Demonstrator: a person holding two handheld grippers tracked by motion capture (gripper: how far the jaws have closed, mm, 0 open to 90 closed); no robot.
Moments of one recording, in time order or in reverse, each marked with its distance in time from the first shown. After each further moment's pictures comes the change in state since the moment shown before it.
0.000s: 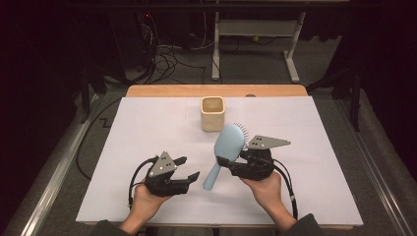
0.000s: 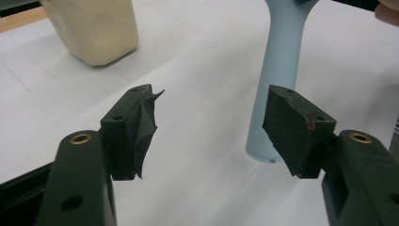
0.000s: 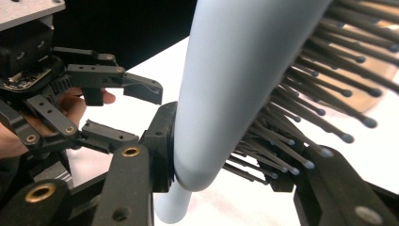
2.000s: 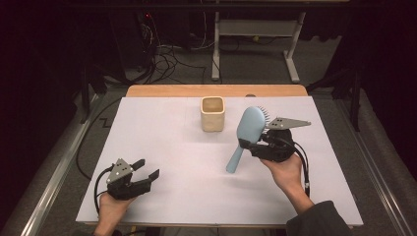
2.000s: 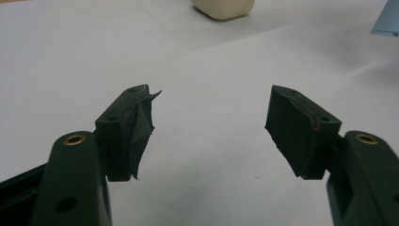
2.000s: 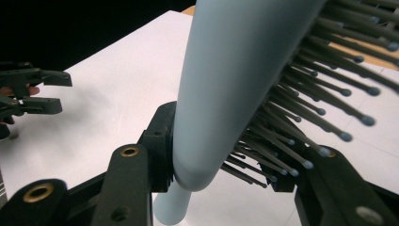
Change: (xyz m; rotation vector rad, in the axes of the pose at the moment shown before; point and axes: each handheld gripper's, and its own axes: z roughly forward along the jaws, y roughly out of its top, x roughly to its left) left arm 0.063 -0.079 -0.045 -0.057 0.209 -0.174; right arm -0.046 0.026 -0.030 0.052 -0.163 0.000
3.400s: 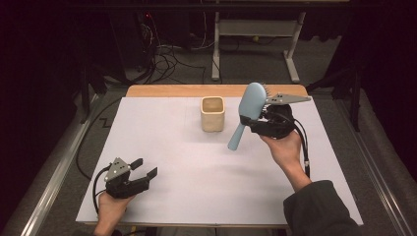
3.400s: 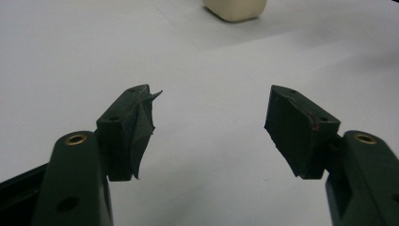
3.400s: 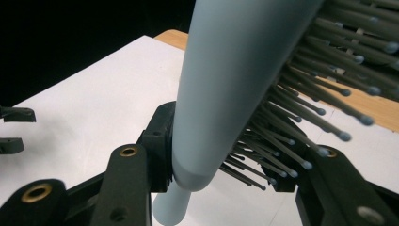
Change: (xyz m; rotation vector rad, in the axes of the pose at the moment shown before) left arm 0.005 -0.001 0.000 -0.005 0.017 -0.038; right arm -0.018 0.050 0.006 -0.037 -0.084 -0.026
